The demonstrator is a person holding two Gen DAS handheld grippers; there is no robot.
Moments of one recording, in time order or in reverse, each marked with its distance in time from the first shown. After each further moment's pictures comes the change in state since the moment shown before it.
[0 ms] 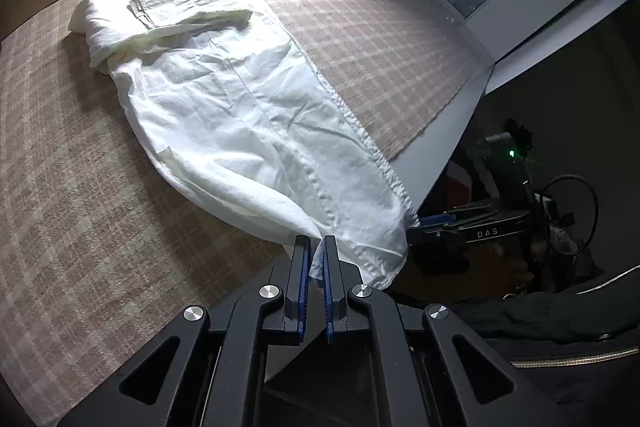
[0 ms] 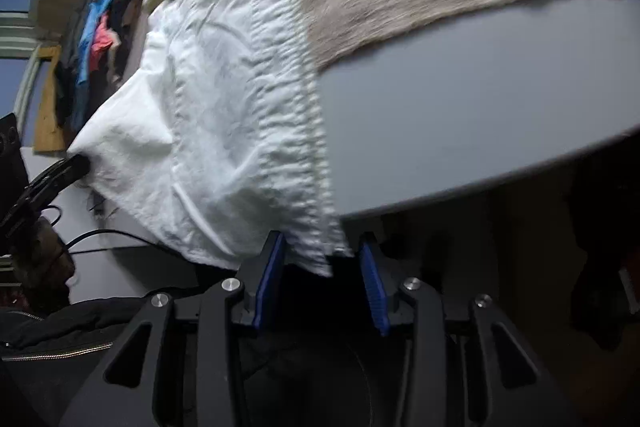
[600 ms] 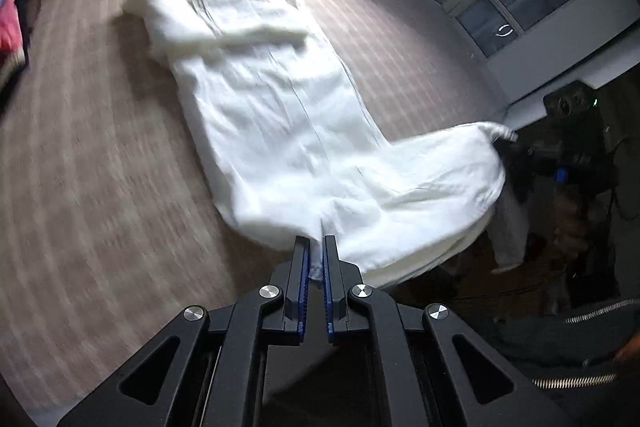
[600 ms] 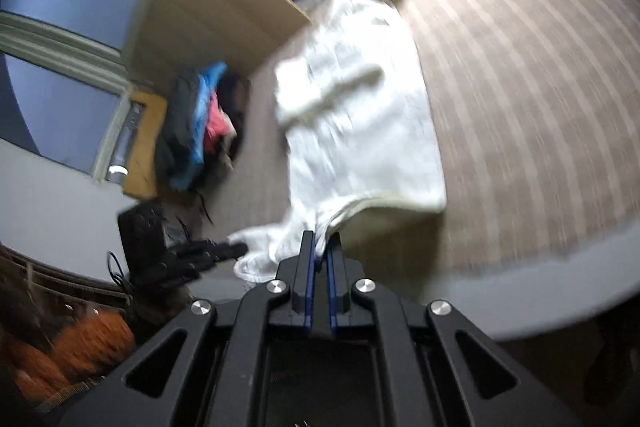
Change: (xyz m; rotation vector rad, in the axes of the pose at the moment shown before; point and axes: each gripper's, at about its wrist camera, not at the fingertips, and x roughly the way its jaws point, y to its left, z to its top) left arm -0.032 0.052 0.022 -0.131 -0.084 0.007; right arm -0.122 0.077 0.086 -0.108 -0.268 0.221
